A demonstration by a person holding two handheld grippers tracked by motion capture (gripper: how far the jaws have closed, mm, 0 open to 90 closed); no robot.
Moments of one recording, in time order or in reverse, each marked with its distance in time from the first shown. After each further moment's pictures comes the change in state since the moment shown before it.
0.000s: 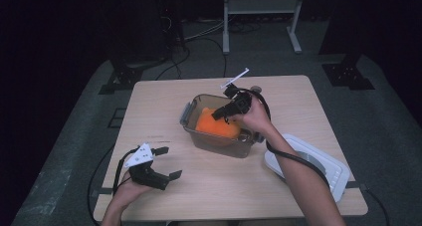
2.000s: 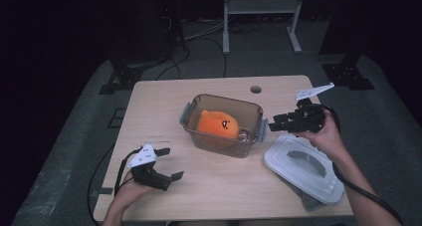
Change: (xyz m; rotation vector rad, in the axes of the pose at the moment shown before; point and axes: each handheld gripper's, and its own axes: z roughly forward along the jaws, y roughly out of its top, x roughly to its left) left arm -0.002 -0.002 0.006 0.027 -0.004 0.003; right arm -0.013 -0.132 -0.146 -0.198 -0.036 0.019
